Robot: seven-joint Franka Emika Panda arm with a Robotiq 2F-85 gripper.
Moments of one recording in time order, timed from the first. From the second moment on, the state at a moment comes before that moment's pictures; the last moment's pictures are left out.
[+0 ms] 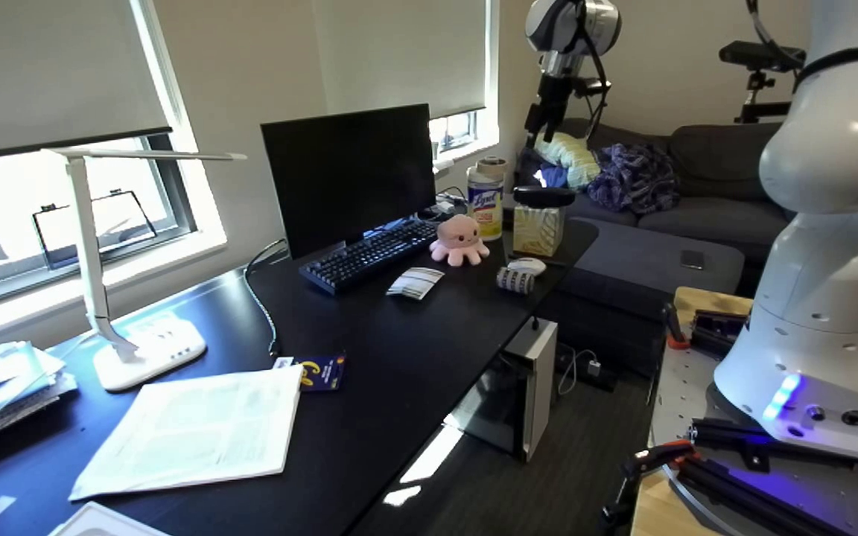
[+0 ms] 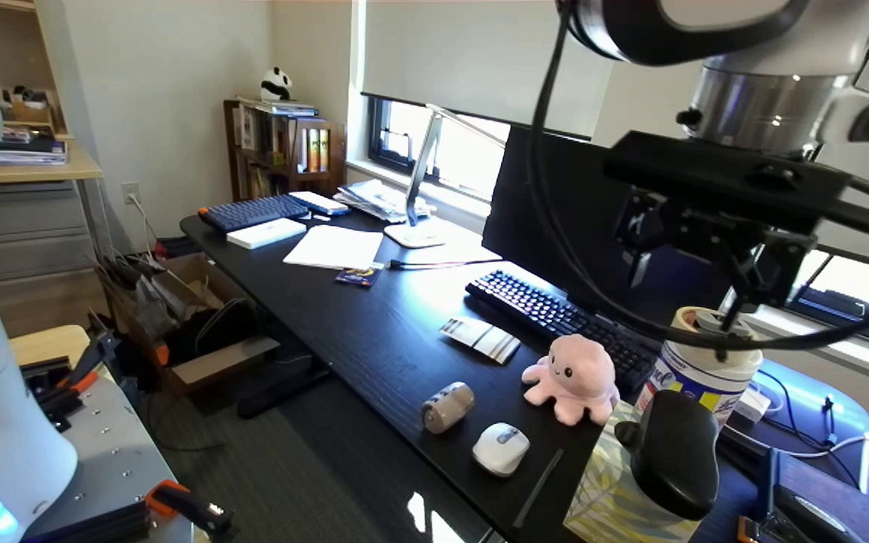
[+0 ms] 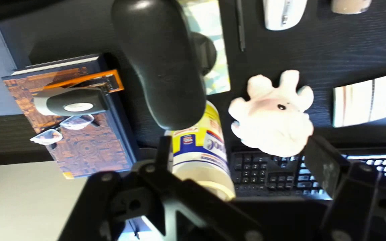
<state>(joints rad) -0.61 0.23 -0.16 -1.90 0.25 2.31 -0.72</state>
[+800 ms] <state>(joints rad) -0.16 -0.11 -0.08 -2.37 -0.12 2.52 -0.18</state>
